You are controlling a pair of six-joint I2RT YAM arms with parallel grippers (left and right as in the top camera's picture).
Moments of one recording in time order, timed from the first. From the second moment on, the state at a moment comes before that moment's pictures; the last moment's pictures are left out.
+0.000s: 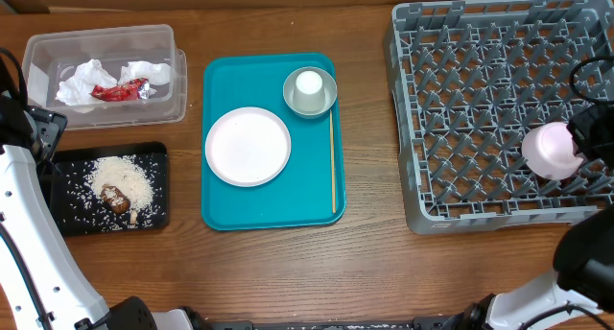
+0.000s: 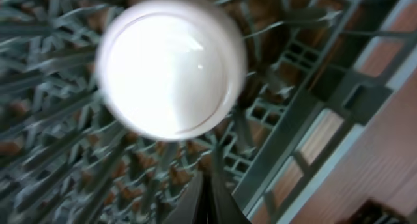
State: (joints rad) left arm 0.46 1.54 1.87 -1.54 -0.37 -0.87; right arm -0.53 1.84 1.74 -1.40 0.01 0.55
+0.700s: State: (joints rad) left arm 0.46 1.54 1.87 -1.54 -0.37 -0.87; right arm 0.19 1.82 1.74 -1.11 -0.51 0.26
